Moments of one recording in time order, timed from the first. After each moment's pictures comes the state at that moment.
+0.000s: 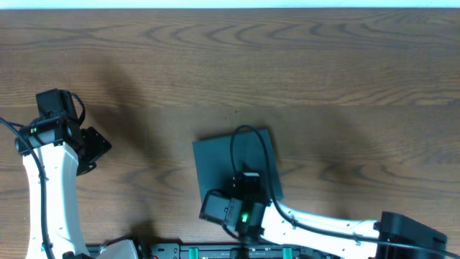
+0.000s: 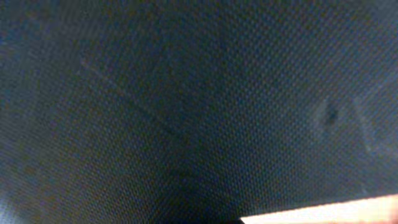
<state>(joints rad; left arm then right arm) 0.32 1.32 1.08 -1.17 -0.25 -0.46 1.26 1.55 0.88 -0.81 0.17 1.29</state>
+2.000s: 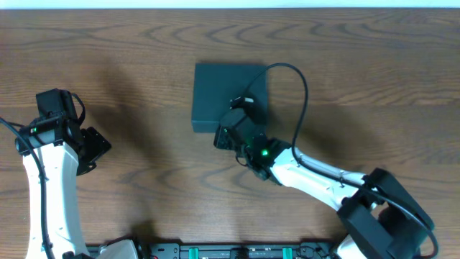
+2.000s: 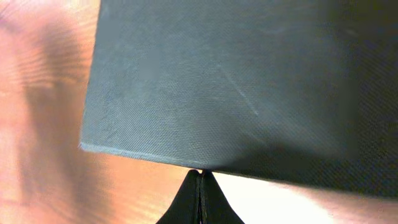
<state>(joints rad) 0.32 1.32 1.08 -1.17 -0.25 -0.46 0.78 1.70 0.87 0.05 0.11 0.88</state>
